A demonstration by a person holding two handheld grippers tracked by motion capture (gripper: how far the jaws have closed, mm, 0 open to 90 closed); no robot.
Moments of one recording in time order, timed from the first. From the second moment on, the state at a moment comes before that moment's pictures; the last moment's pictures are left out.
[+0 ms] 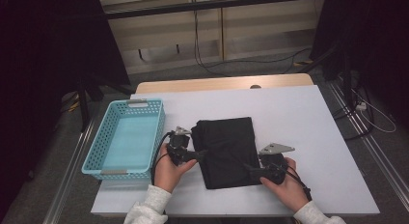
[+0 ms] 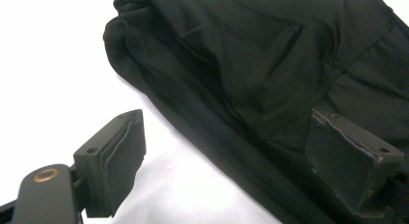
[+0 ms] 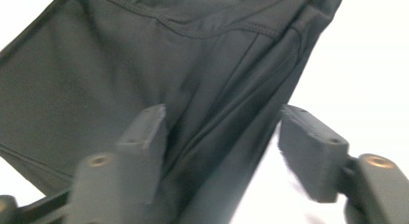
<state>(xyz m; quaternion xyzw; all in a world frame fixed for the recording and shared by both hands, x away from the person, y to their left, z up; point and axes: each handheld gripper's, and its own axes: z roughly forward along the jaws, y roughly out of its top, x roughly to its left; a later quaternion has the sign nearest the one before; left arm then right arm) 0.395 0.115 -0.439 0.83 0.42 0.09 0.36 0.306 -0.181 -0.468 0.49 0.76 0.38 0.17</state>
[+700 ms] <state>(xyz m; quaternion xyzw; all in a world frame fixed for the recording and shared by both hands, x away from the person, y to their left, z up) 0.417 0.111 -0.426 0.81 0.44 0.09 0.37 0.296 -0.178 -0.470 0.51 0.75 0.40 0.16</state>
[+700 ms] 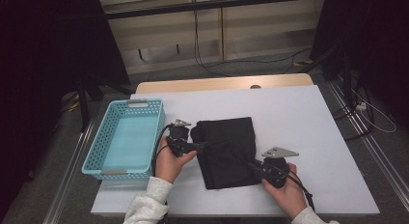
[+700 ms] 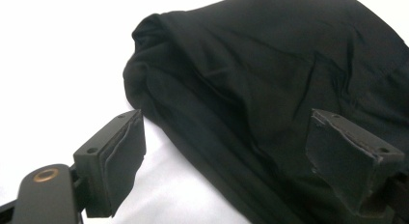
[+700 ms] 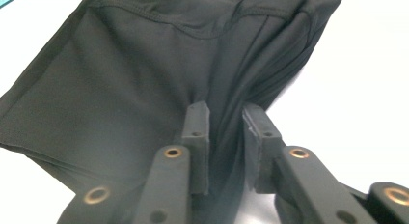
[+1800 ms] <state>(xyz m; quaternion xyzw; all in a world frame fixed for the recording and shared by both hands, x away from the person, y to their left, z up) 0.486 0.109 -0.452 0.79 0.51 0.09 0.34 0.295 -0.182 -0.471 0.50 0.74 0.42 0.14</state>
